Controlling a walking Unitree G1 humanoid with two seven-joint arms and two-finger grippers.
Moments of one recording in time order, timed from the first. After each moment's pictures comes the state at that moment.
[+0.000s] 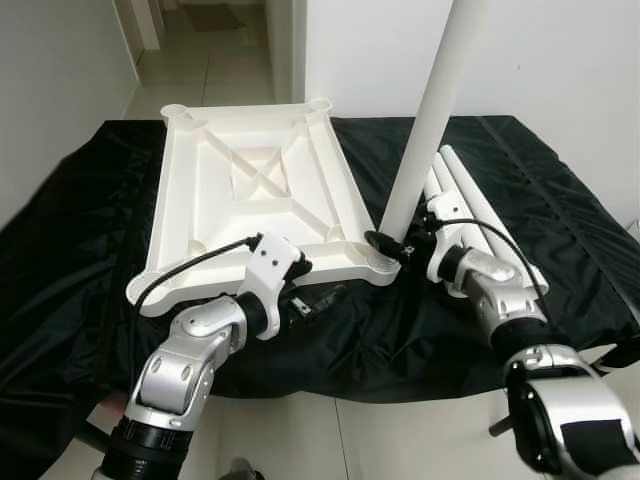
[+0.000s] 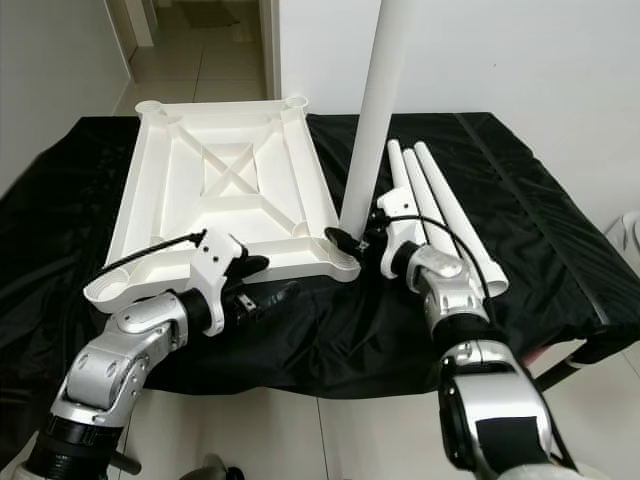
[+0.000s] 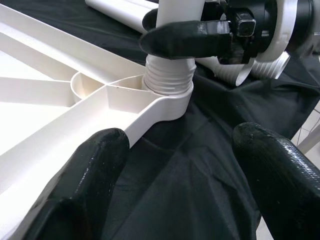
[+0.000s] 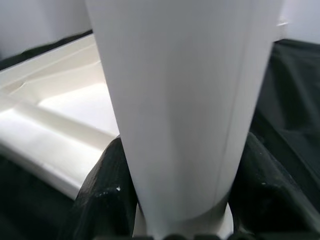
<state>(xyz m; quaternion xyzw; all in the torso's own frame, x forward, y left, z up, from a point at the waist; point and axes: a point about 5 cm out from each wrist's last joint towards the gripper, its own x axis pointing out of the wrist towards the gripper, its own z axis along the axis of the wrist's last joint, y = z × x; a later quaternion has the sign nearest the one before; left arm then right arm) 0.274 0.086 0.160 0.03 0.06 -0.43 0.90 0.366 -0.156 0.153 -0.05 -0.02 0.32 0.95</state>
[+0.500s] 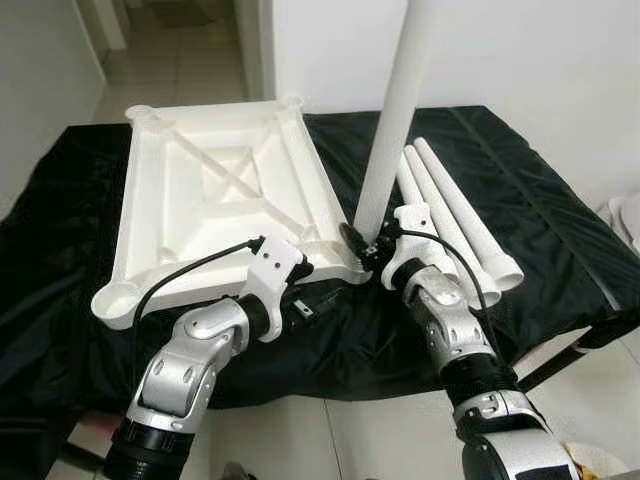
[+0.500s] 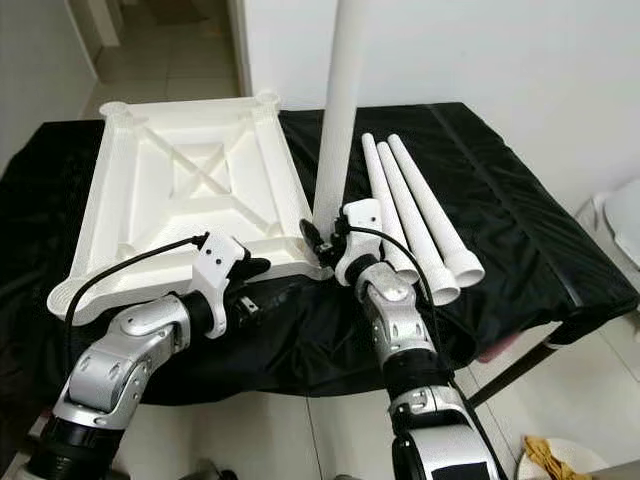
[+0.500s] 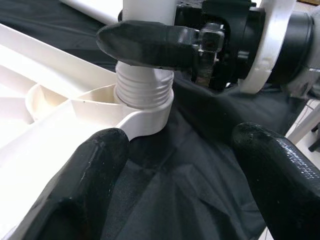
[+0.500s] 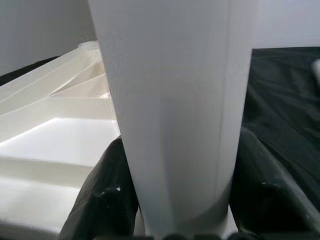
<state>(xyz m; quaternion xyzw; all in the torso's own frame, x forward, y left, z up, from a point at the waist) 0.273 0.084 0.160 0.03 0.06 -0.43 0.90 0.349 -0.099 0.150 0.01 -0.06 0.20 0.98</state>
